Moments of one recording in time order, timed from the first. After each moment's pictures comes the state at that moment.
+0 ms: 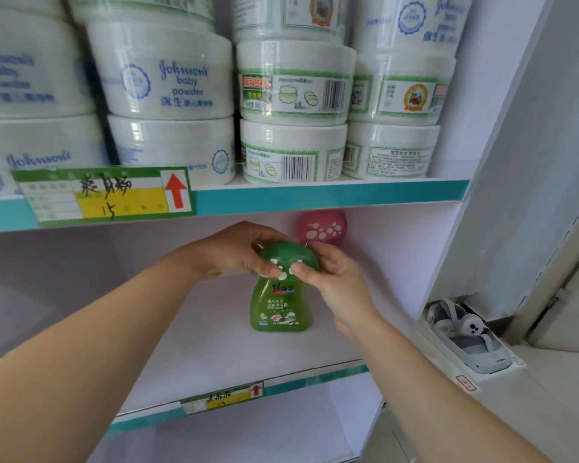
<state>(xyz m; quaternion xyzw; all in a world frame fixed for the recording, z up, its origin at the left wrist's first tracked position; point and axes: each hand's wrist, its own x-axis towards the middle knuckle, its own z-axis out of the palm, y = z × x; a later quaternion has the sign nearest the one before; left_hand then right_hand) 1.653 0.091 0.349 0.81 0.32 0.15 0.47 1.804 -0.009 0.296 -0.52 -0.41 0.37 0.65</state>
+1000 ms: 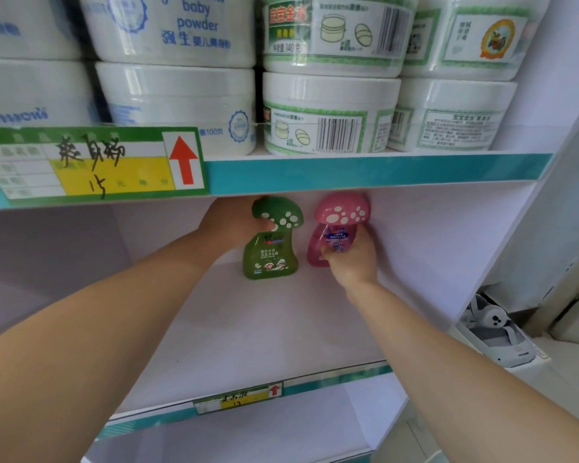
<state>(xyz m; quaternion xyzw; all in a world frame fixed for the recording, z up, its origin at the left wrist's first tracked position) 1.653 0.146 0.325 0.84 0.47 0.26 0.13 1.834 0.077 0.248 -0.73 -0.39 0.14 0.54</state>
